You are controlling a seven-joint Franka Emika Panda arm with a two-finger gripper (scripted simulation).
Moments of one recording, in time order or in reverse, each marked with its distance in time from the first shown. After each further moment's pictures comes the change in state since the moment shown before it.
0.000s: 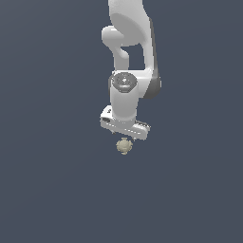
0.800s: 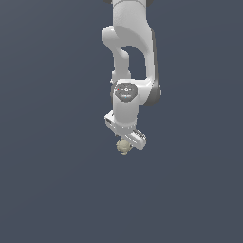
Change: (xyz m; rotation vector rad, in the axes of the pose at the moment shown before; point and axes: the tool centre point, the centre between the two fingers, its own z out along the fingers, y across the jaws) arm 0.004 -0.006 0.032 0.004 0.016 0.348
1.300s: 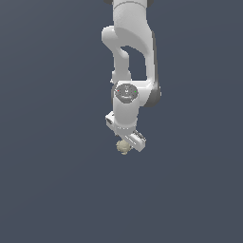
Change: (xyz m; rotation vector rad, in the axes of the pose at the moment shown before) arm 0.000 -0.001 0.005 0.001 0.003 0.049
